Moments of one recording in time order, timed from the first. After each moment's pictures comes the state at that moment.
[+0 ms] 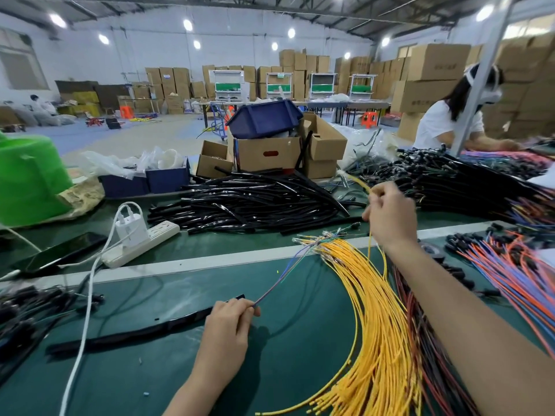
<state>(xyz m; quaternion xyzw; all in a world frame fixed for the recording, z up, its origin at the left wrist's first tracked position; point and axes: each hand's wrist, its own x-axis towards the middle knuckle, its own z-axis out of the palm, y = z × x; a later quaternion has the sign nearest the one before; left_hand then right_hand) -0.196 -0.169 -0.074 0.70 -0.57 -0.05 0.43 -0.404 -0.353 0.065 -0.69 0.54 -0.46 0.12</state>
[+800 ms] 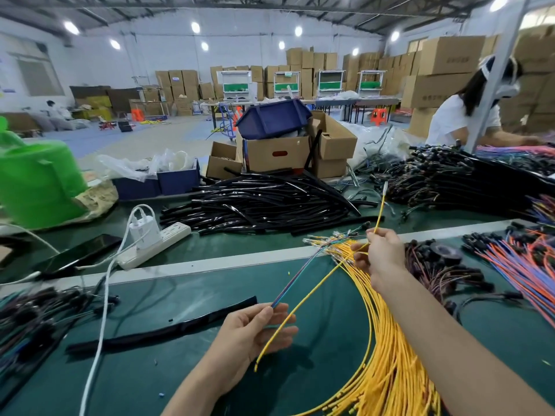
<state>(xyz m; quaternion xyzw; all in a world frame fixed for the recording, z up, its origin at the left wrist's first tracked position) -0.201 -0.167 -0.059 0.44 -0.31 -0.57 0.62 -0.377 -0.331 0.019 -0.37 0.51 -0.55 0.55</state>
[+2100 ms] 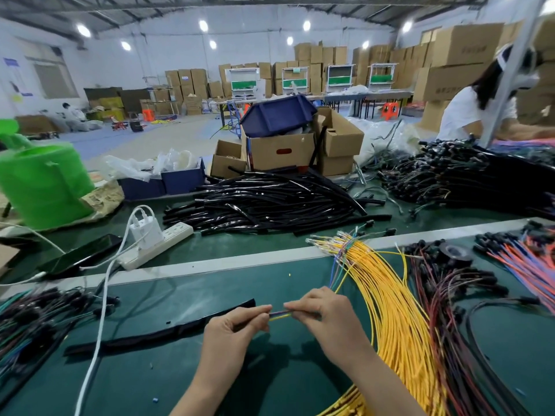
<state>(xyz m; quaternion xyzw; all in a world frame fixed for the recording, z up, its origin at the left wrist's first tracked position) -0.203 -0.162 -0.055 0.62 -0.43 -0.25 0.61 -0.356 -0.249 -0.039 -0.85 0.31 -0.33 0.26</state>
